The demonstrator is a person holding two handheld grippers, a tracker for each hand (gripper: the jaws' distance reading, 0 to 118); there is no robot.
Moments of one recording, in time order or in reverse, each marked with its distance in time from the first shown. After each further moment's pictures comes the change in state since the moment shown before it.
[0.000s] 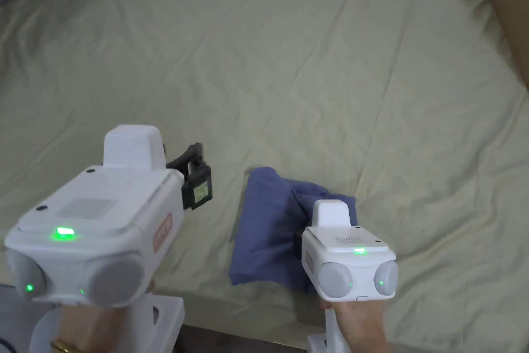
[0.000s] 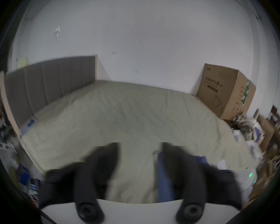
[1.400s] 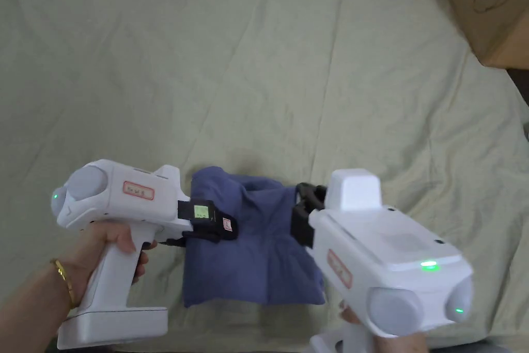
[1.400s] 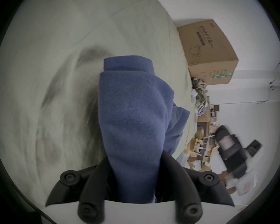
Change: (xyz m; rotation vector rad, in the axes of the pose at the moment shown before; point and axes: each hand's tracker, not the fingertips) left arm 0.005 -0.031 -0.202 -0.952 -0.580 0.357; right arm 0.067 0.042 0.087 0.220 0.050 -0.146
